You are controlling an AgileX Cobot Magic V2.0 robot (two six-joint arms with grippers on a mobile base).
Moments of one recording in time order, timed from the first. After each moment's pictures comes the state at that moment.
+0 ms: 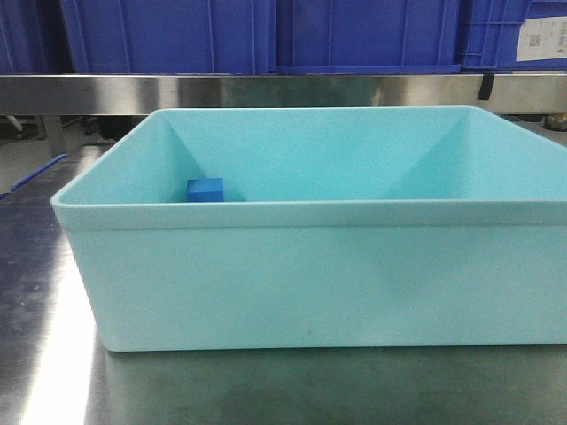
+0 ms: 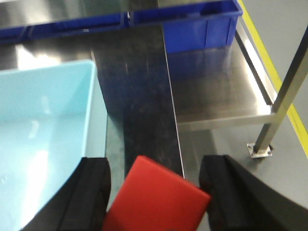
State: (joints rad) left arm -0.11 -0.01 0.01 -0.06 0.00 0.15; right arm 0.05 0.56 -0.65 -0.08 0.62 0.26
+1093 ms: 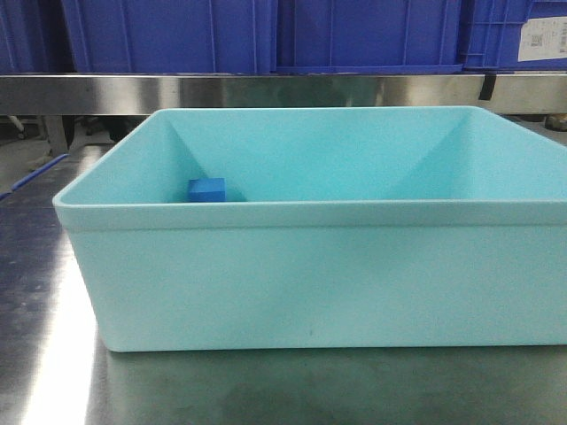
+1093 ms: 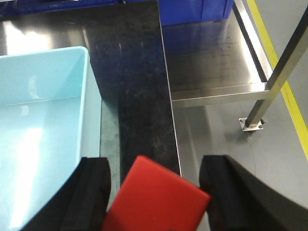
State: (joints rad) left arm -0.11 -0.01 0.01 -0.06 0.00 0.15; right arm 0.05 0.70 -0.77 -0.08 0.75 0.24
